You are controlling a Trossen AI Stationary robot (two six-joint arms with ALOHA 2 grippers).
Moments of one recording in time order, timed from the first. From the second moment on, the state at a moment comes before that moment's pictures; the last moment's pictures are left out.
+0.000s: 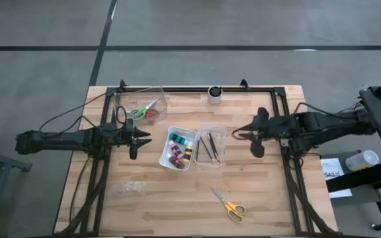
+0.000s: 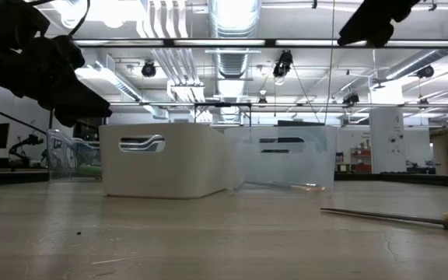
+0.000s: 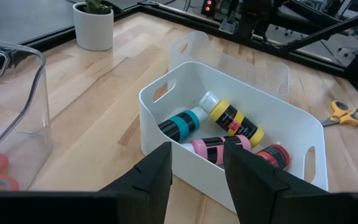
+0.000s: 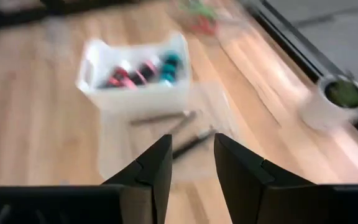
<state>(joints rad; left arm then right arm) 0.09 0.38 0.11 -0.08 -0.09 -0.26 0.14 0.87 0.88 -0.66 0.32 0.33</state>
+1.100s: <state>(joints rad) 0.09 0.38 0.11 -0.08 -0.09 -0.26 0.72 1.89 1.75 -1.39 0.15 1.27</state>
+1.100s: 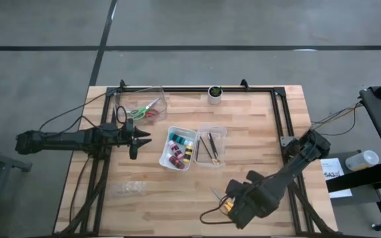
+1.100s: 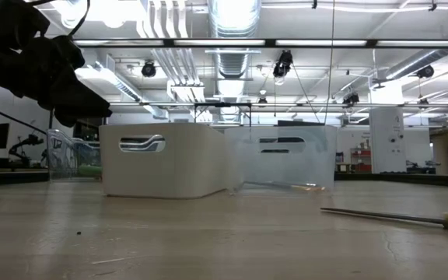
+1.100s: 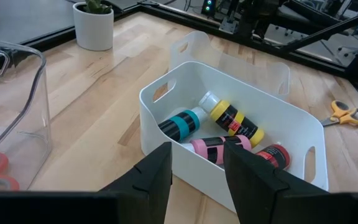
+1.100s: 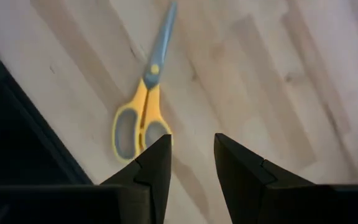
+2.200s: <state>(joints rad) 0.09 0.38 0.11 -0.09 -0.09 -0.26 0.82 1.88 1.29 -0.90 0.02 1.56</state>
